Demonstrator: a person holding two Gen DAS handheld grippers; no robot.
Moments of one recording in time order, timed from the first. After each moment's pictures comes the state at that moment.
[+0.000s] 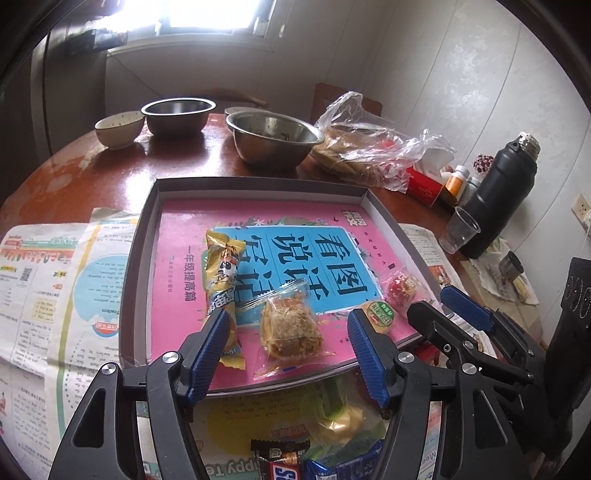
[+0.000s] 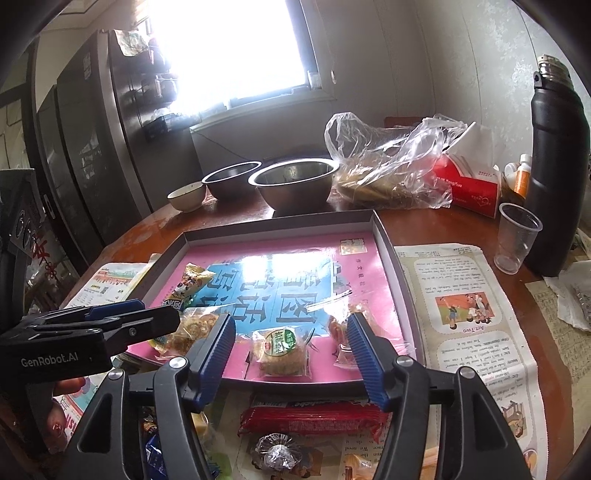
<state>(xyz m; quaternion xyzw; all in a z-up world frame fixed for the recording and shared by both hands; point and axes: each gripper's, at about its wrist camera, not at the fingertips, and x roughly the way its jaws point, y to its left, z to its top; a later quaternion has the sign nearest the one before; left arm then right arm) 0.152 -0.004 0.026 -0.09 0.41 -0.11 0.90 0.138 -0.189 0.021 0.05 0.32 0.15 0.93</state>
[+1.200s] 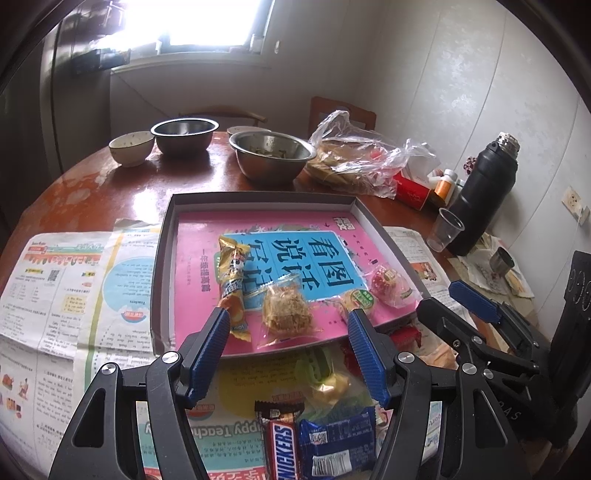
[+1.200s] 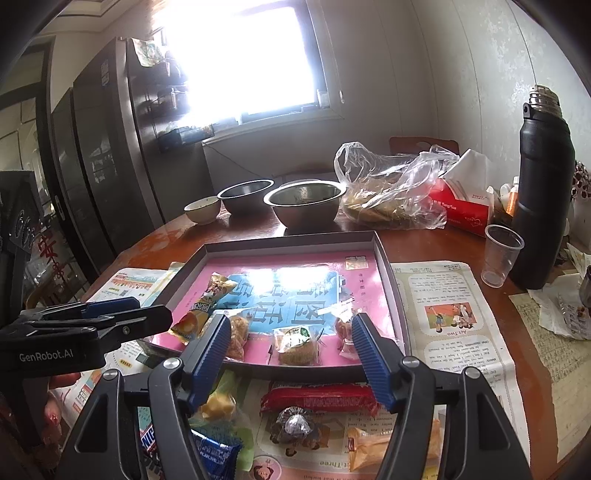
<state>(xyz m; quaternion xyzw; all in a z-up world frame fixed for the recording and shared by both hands) 0.108 0.000 0.054 -0.07 0.39 -0.10 0.91 0.102 -0.193 0.046 0.04 0.29 0.16 0.94</state>
